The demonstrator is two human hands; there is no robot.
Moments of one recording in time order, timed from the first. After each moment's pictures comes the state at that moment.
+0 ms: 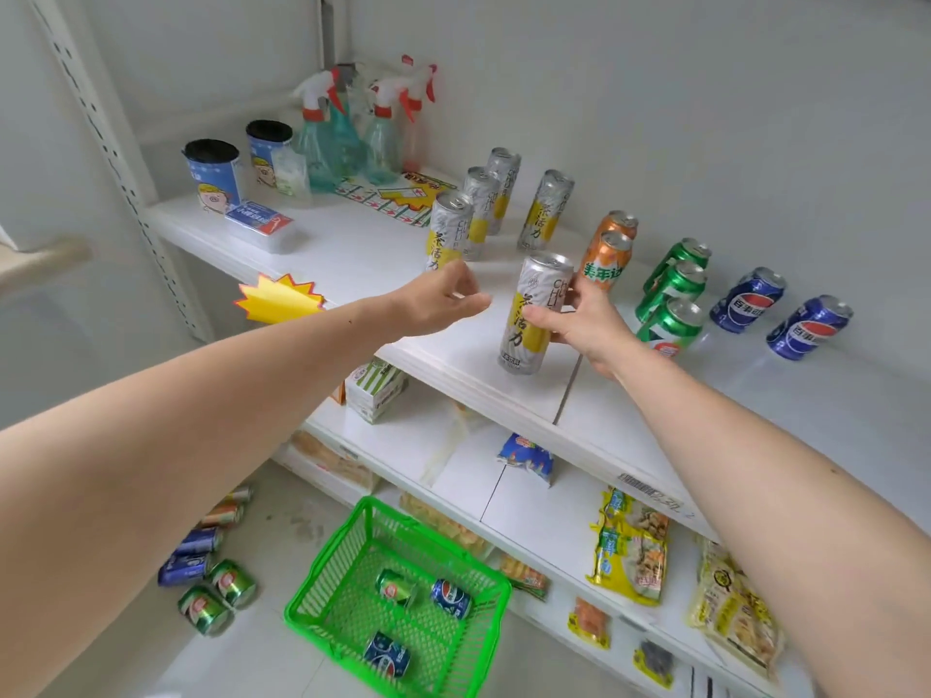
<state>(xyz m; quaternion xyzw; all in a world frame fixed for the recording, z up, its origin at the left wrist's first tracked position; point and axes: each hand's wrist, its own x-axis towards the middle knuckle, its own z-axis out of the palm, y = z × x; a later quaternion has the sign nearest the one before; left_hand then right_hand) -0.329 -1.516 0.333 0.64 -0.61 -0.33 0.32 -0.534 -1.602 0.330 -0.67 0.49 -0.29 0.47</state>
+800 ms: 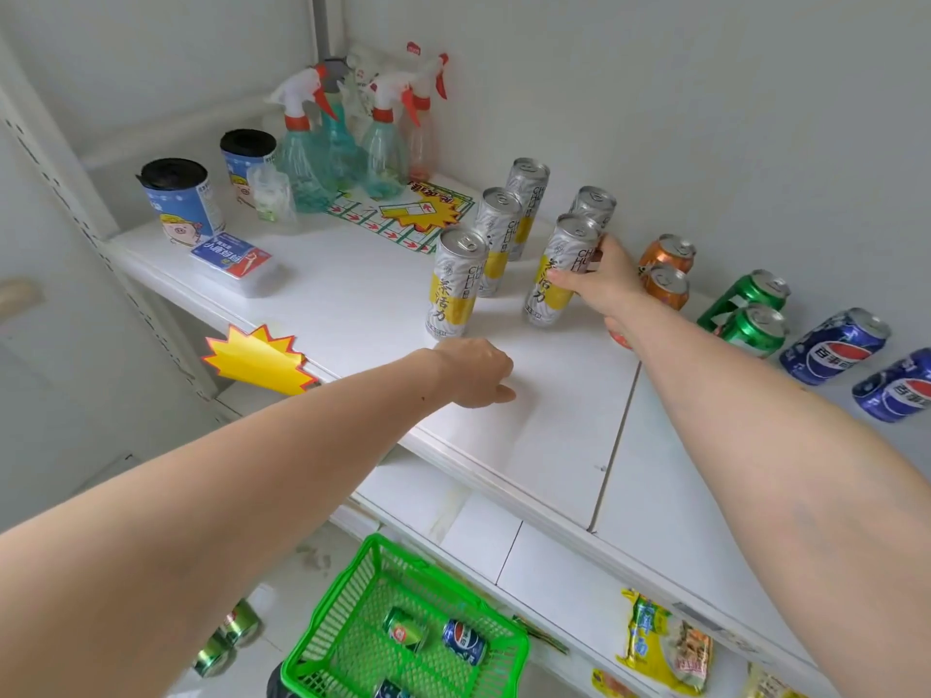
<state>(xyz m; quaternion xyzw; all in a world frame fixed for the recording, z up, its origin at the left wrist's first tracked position) -0.334 -1.627 0.285 0.66 -0.74 -0.11 -0.09 -0.467 -1.777 0.320 -0.69 0.53 -0.31 0.37</state>
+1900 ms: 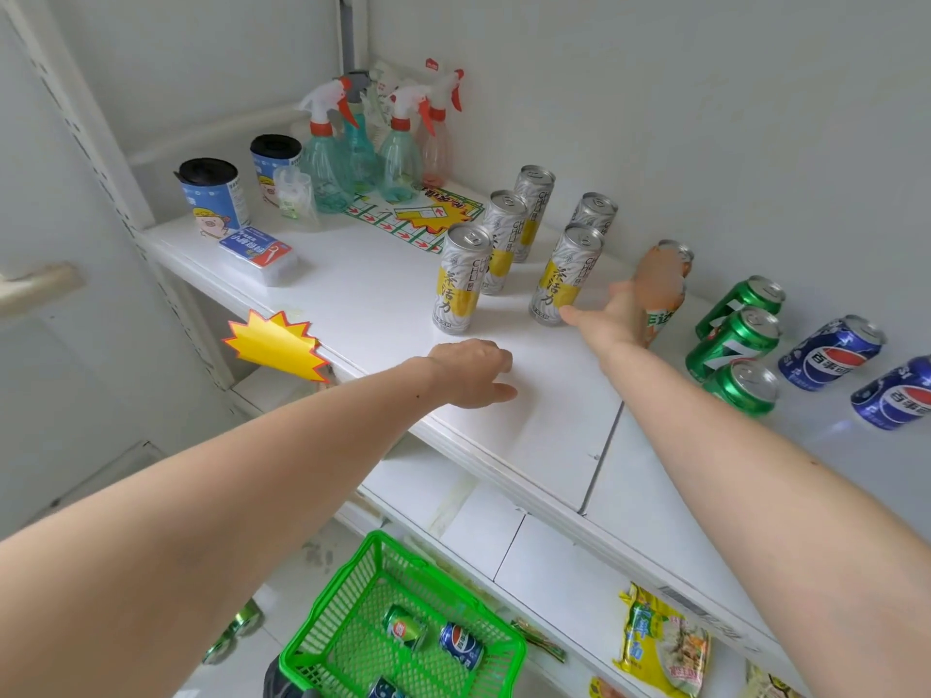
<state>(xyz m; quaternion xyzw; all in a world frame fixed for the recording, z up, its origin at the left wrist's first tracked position) -0.342 -1.599 0.286 0.69 -0.71 -0.17 0.00 -0.489 -1.733 0.295 -0.64 0.64 -0.31 0.29</state>
